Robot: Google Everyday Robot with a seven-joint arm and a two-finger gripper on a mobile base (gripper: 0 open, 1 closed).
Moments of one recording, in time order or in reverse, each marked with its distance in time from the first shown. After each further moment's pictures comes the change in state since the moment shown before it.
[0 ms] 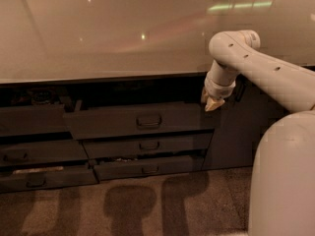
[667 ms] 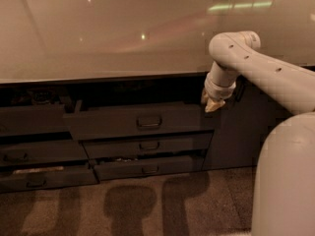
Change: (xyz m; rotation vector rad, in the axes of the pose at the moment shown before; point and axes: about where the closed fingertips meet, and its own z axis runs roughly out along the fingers) arm -0.004 0.003 0.001 0.000 -0.003 -0.015
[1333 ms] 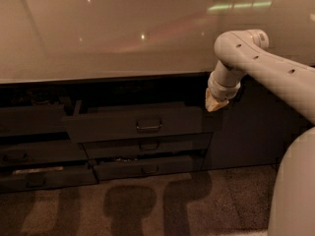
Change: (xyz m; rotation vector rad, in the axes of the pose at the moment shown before) arm 0.001 0.011 -0.018 0.044 0.002 -0.036
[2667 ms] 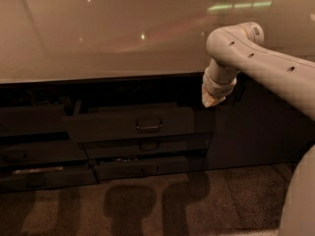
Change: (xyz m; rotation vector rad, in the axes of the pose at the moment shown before) arm -0.016 -0.005 -0.026 0.051 0.070 -0.021
